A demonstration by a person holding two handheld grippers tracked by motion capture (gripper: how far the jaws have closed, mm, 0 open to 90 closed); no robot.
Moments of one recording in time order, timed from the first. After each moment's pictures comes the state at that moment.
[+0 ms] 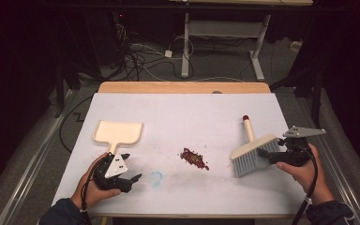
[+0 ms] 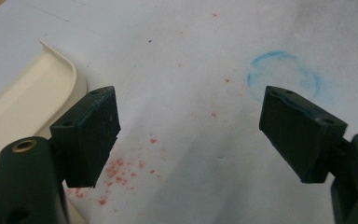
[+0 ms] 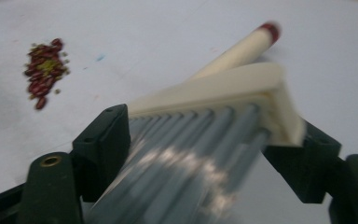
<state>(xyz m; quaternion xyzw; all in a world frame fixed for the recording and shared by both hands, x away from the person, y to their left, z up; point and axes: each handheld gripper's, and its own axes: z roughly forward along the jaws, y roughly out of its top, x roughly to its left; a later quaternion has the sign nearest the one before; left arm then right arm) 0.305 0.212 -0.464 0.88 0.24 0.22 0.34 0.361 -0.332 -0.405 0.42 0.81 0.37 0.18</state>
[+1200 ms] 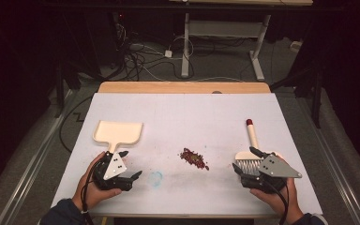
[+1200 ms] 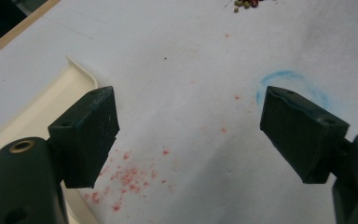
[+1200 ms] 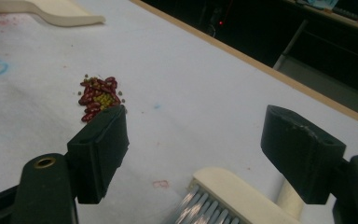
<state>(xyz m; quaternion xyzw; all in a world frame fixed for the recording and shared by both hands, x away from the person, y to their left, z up) 0.299 0.211 -0.459 0.87 0.25 0.25 0.35 0.289 -0.251 -0.429 0.29 0.78 0.44 0.34</state>
